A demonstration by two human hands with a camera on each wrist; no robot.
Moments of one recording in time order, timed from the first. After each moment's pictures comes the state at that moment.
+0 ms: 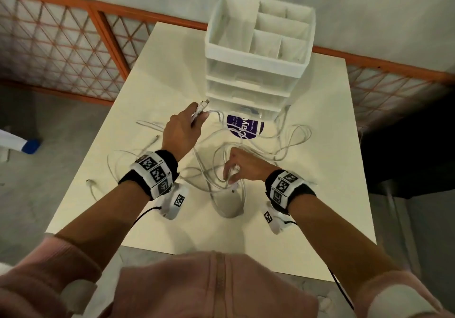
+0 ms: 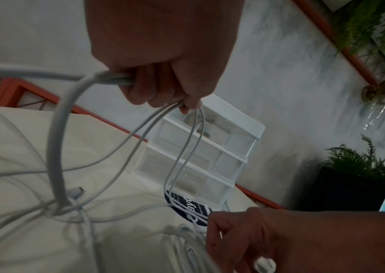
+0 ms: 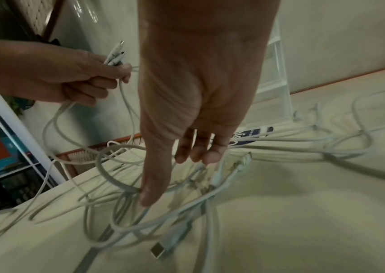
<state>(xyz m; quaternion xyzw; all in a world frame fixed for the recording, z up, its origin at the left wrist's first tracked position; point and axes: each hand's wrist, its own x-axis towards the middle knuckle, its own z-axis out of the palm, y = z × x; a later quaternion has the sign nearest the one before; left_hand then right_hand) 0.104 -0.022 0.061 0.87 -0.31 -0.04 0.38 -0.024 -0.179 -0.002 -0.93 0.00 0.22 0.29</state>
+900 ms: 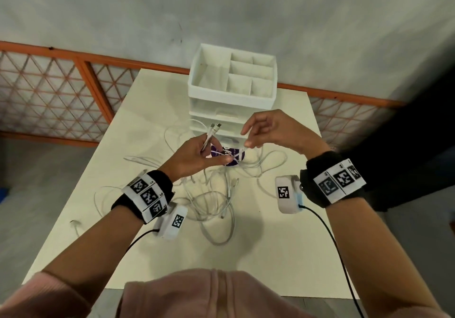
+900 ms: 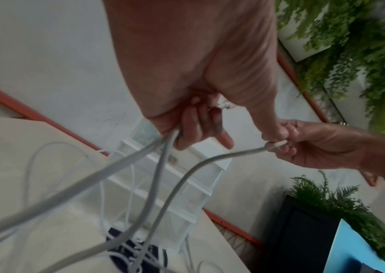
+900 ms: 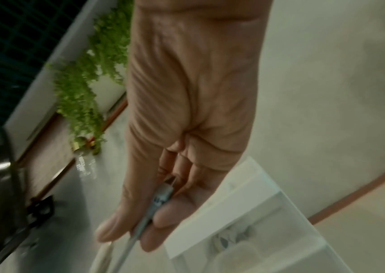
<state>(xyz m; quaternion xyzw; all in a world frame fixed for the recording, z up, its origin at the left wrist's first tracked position) 0.076 -0.039 0.119 0.71 -0.40 -0.29 0.50 -0.046 -0.225 0.194 -0.83 0.13 0.02 0.55</state>
